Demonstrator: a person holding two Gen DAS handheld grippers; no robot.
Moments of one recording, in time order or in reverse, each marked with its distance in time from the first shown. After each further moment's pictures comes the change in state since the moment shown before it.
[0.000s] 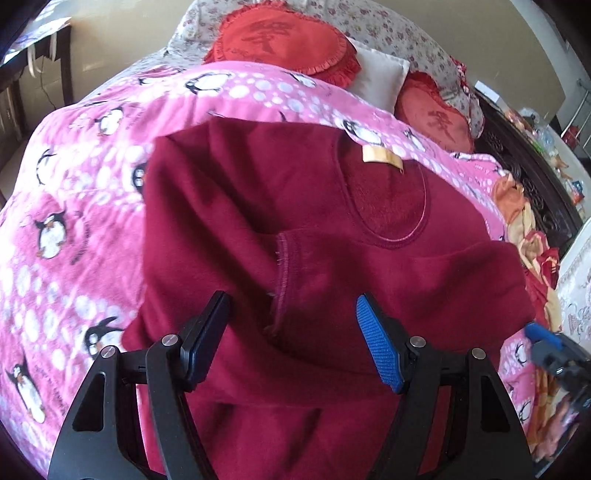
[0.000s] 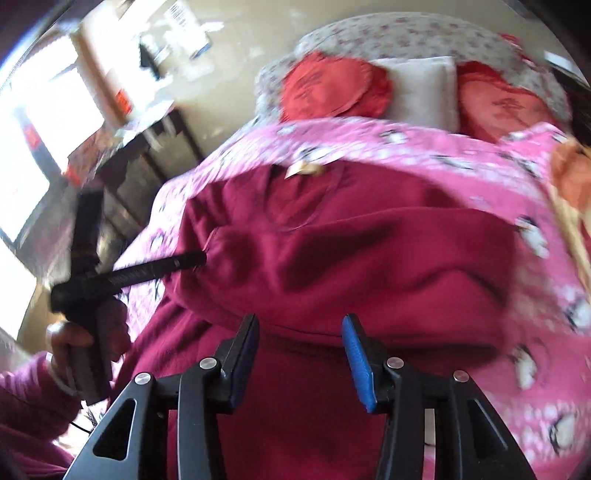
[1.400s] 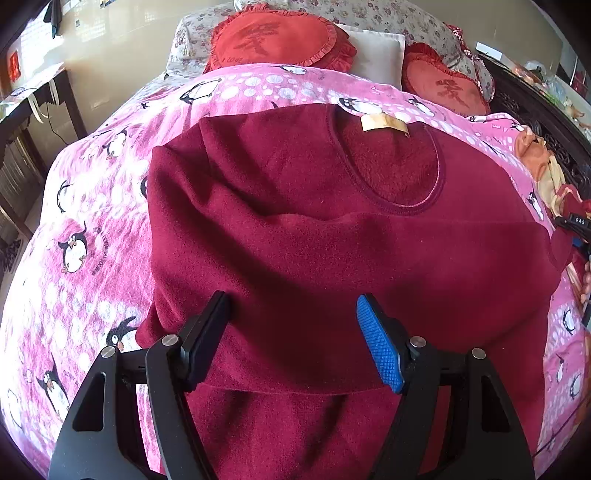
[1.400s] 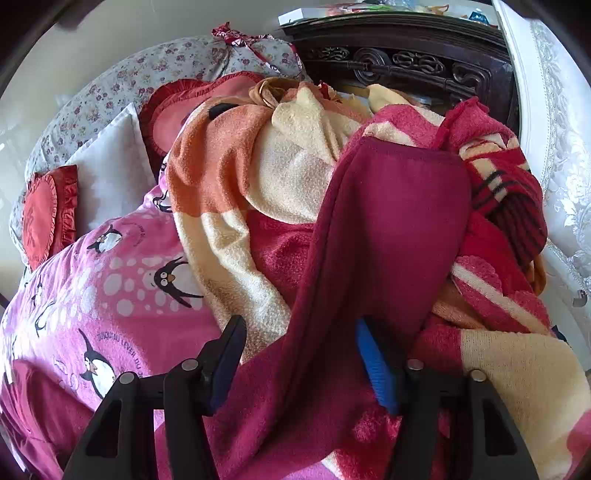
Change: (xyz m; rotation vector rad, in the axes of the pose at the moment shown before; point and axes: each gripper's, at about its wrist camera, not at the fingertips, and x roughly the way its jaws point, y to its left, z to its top) left arm 0.009 -0.019 -0.016 0.136 -0.015 0.184; right arm -0.040 -0.284 0.022 0.568 -0.148 -0.658
